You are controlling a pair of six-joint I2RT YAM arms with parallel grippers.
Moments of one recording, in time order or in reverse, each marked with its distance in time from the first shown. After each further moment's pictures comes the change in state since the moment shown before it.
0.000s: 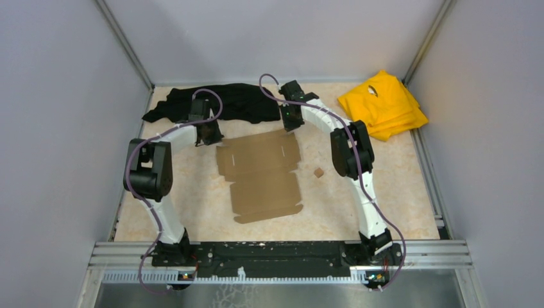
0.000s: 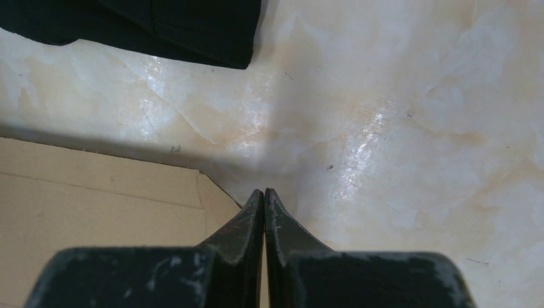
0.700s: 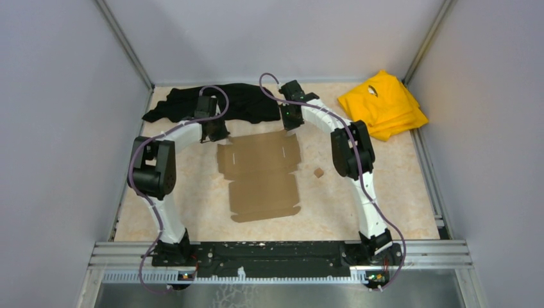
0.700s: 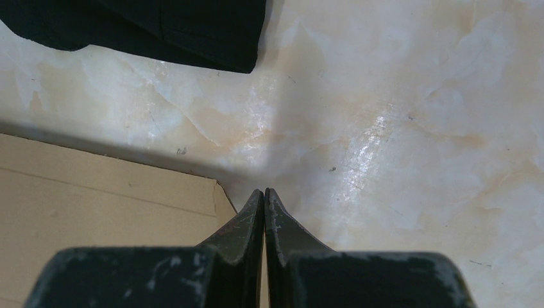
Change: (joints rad) left arm -0.044 0.028 0.056 -0.003 0.021 -0.004; right arm 0.000 -0.010 -0.014 0.026 -0.005 0.008
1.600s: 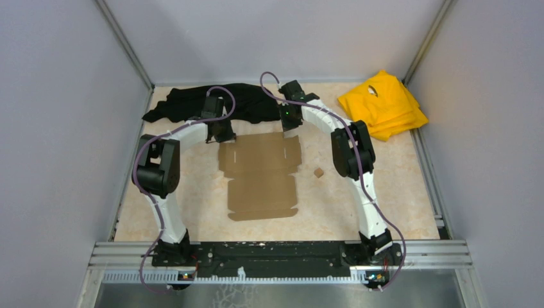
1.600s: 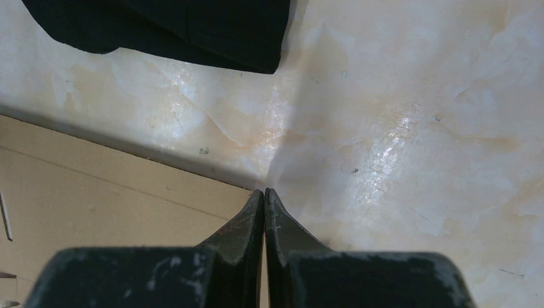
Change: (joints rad) left arm -0.050 0.034 0.027 -0.008 -0.002 -0.019; right arm 0.000 -0.006 -0.013 0.023 -0.053 0.043
